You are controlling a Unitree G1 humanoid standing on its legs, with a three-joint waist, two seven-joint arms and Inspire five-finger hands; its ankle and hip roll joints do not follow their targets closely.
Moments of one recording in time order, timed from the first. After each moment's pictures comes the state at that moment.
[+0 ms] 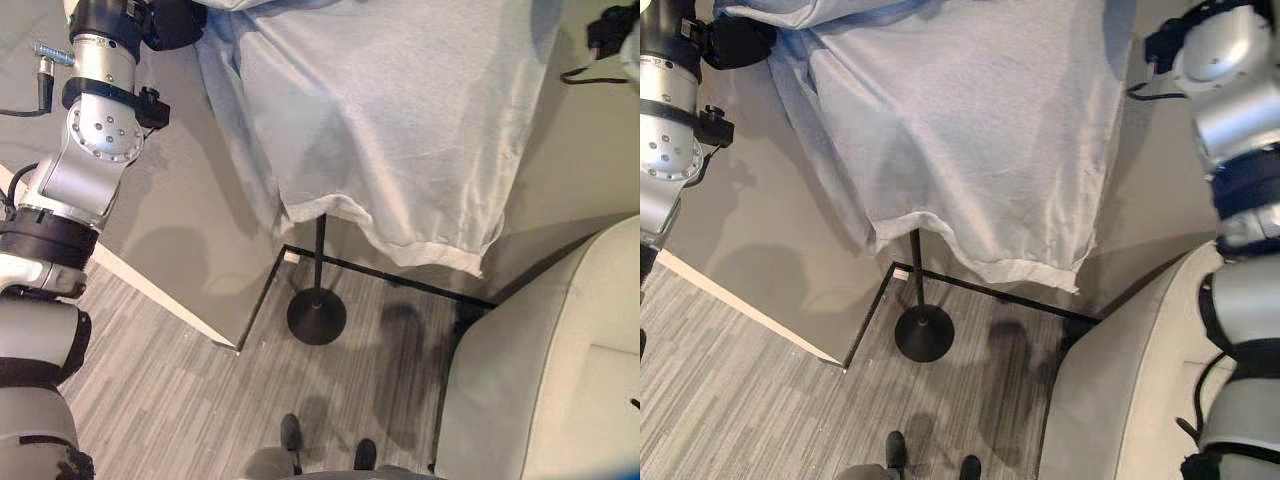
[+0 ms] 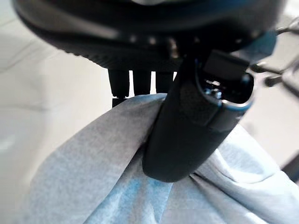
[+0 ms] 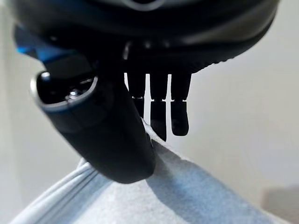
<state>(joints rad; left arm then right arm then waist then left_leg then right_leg) -1.10 0.91 -0.42 0.48 -0.09 -0.12 0.36 -1.51 -0.93 0.69 0.78 0.18 -0.05 -0.27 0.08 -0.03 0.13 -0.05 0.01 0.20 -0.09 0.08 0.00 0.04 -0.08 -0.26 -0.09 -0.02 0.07</state>
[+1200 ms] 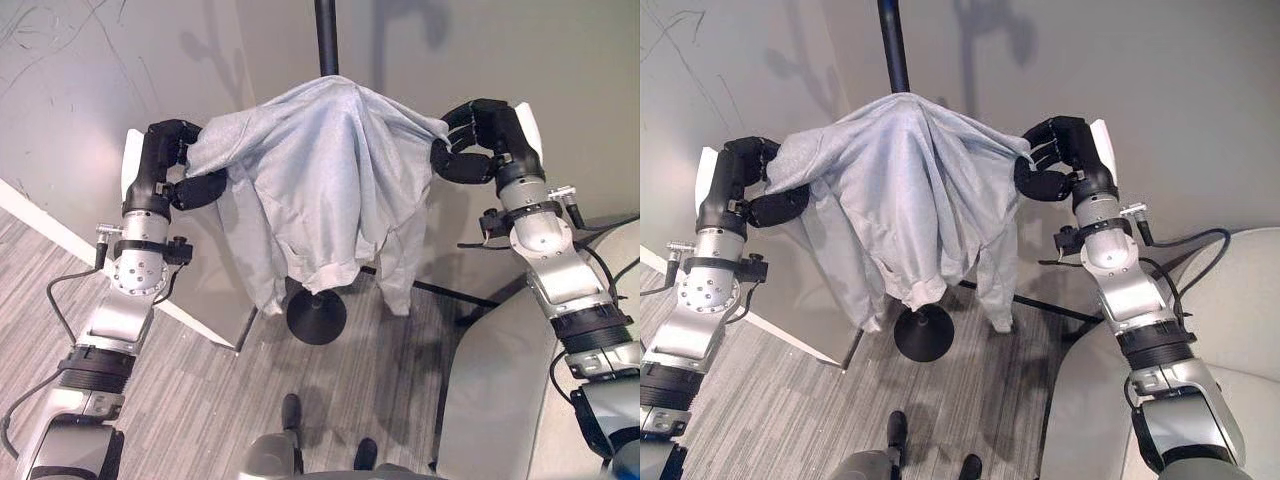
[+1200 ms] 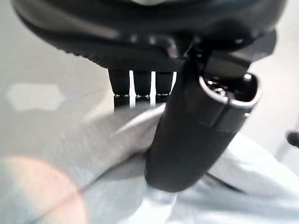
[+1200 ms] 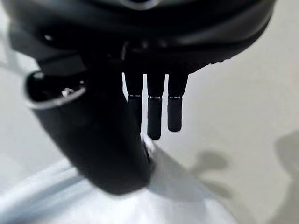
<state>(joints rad) -0.37 0.67 -0.05 0.16 -0.12 -0.08 0.26 -0.63 -0.74 0.20 0.24 0.17 0.01 -0.18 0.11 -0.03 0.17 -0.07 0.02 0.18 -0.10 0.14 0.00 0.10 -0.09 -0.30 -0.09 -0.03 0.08</state>
